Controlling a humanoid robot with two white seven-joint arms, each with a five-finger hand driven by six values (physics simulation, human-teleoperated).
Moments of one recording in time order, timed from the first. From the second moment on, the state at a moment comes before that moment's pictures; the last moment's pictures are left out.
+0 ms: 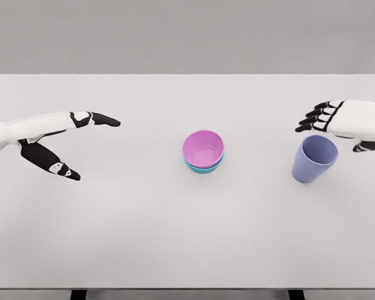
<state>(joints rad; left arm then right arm) -0.60 1.06 -0.75 -1.60 0.47 -0.61 -0.61 -0.52 -1.10 0.47 -1.65 0.38 -0.61 0.61</state>
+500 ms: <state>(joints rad) -0.60 1.06 -0.75 -1.58 0.47 -0.61 -0.61 -0.59 -1.05 0.60 -1.56 0.38 -0.61 0.61</state>
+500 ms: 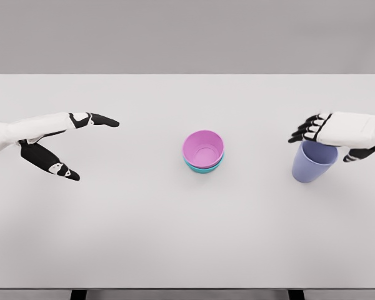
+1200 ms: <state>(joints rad) -0.60 1.06 -0.75 -1.58 0.47 -0.61 -0.61 -0.59 -1.06 0.63 -1.59 0.38 -0.61 0.61</state>
